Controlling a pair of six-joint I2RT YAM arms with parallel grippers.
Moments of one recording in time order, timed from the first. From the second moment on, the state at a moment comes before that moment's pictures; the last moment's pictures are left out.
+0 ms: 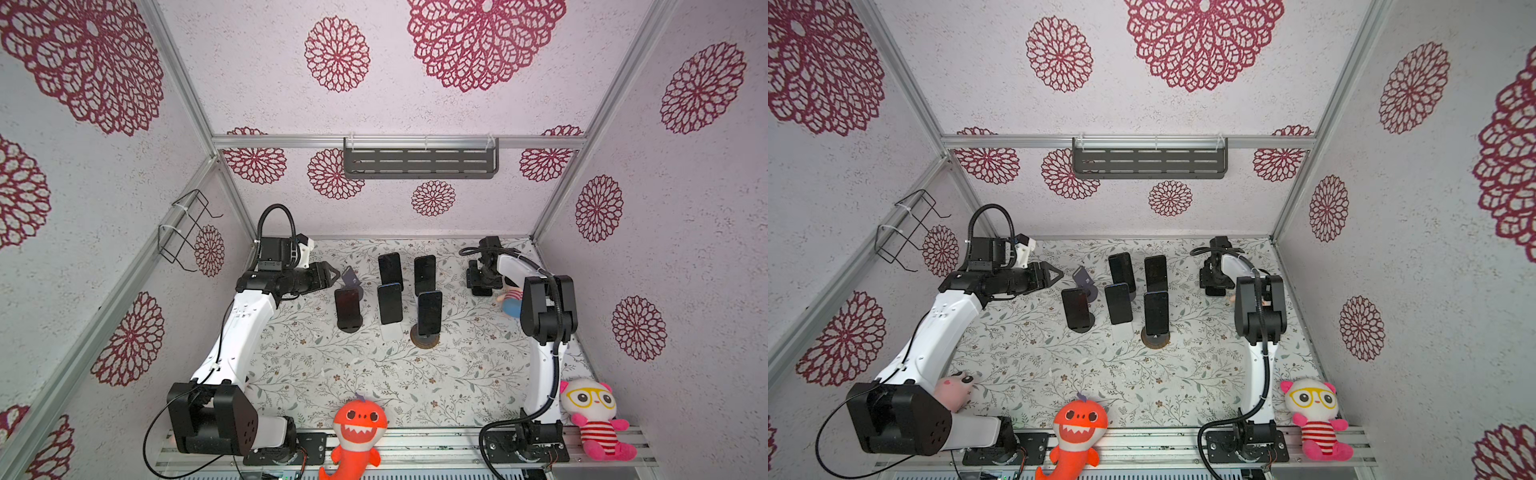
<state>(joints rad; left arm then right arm) -0.05 1.40 1.27 -0.68 0.51 -0.30 0.09 2.24 1.74 -0.72 0.07 0.10</state>
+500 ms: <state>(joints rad) -0.05 1.40 1.24 -0.67 0.51 -0.28 0.09 2.25 1.76 -0.71 0.04 0.09</state>
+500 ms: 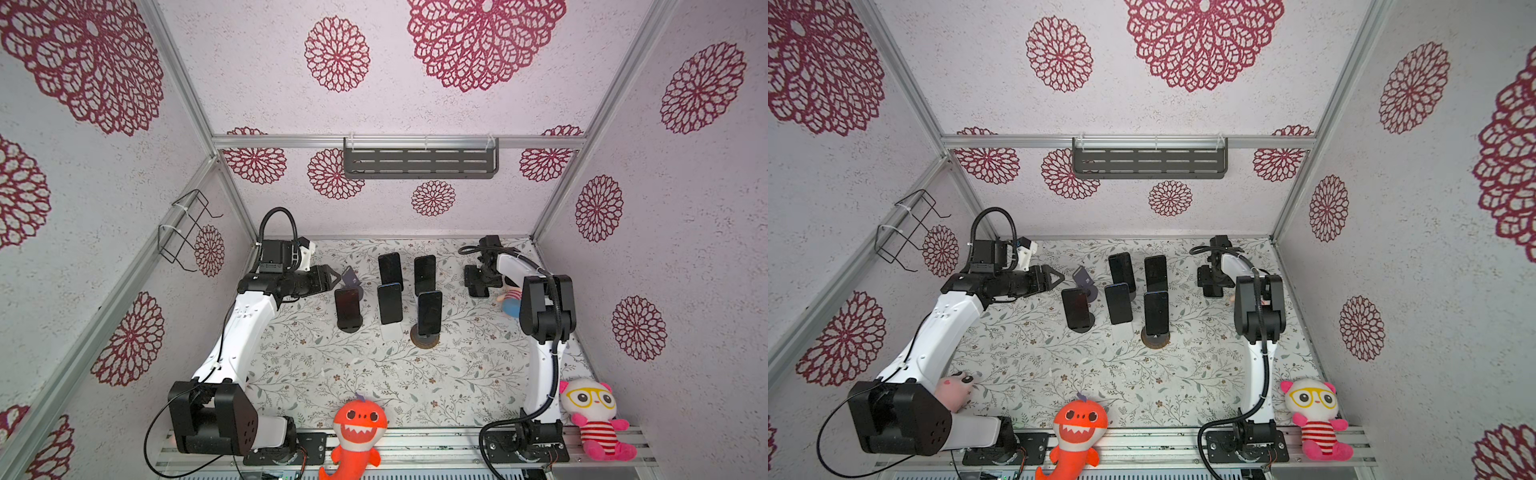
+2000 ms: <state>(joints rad) 0.03 1.55 1.36 -0.88 0.77 0.17 0.05 1.20 1.11 -0.72 -0.41 0.14</state>
